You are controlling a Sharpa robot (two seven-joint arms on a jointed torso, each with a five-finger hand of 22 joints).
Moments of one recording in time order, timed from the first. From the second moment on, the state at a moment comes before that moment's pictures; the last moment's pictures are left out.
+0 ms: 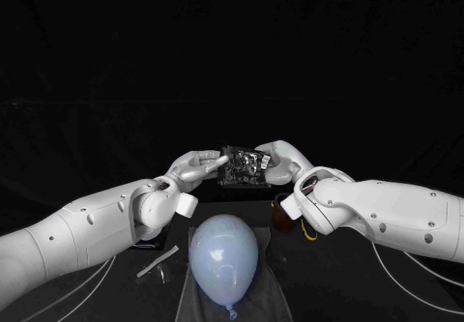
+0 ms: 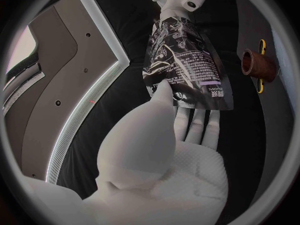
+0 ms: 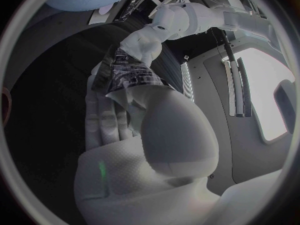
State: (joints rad) left arm 1.31 -0.53 -0.04 1.12 0.00 0.08 0.37; left_hand 1.73 0.05 0.02 0.28 0.05 0.91 0.12 0.39 0.26 1.02 0.16 0.27 0.06 0.63 0.18 0.42 0.11 0.09 0.52 0.29 0.05 0.06; right arm 1.43 -0.77 -0.16 1.57 -0.66 -0.62 0.12; right_hand 1.42 -0.13 0.61 0.00 0.04 0.89 0.14 0.69 0.13 1.31 0.08 0.24 0.20 1.37 0.00 0.12 0.65 0.14 0.90 0.08 0.54 0.72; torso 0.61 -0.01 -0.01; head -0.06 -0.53
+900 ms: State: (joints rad) left arm 1.30 -0.53 -0.04 1.13 0.00 -0.03 0.39; left_hand 1.75 0.04 0.23 0.29 0.04 0.95 0.11 0.44 0.28 1.18 0.12 0.18 0.06 0.74 0.14 0.43 0.15 0.16 0.69 0.29 0.08 0.07; right arm 1.44 -0.79 -0.16 1.58 -0.72 -0.60 0.10; right_hand 1.41 -0.12 0.60 -0.01 0.04 0.88 0.15 0.68 0.12 1.31 0.08 0.23 0.19 1.37 0.01 0.11 0.66 0.16 0.89 0.08 0.54 0.72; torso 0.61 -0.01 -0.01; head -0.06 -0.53
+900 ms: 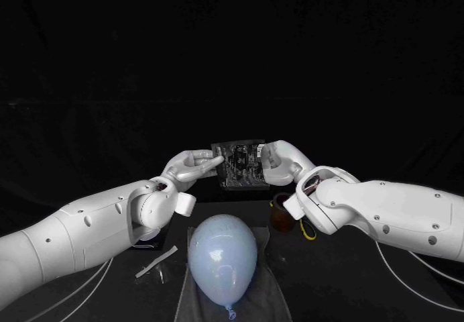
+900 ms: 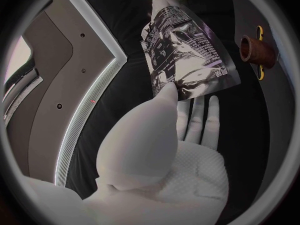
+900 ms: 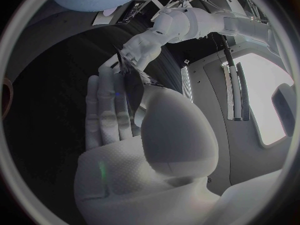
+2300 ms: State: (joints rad) left arm 1.30 -0.54 -0.04 1.13 -0.05 -0.09 0.40; left_hand 1.66 -0.04 0.45 0.26 0.04 0.92 0.13 0.49 0.28 1.22 0.13 0.12 0.07 0.75 0.14 0.39 0.17 0.17 0.71 0.29 0.08 0.07; right arm 1.44 -0.84 -0.16 1.62 -0.81 -0.57 0.07; right_hand 1.44 -0.07 0.60 -0.07 0.05 0.82 0.19 0.58 0.08 1.24 0.14 0.21 0.18 1.29 0.04 0.11 0.61 0.15 0.80 0.12 0.57 0.76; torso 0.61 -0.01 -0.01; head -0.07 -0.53
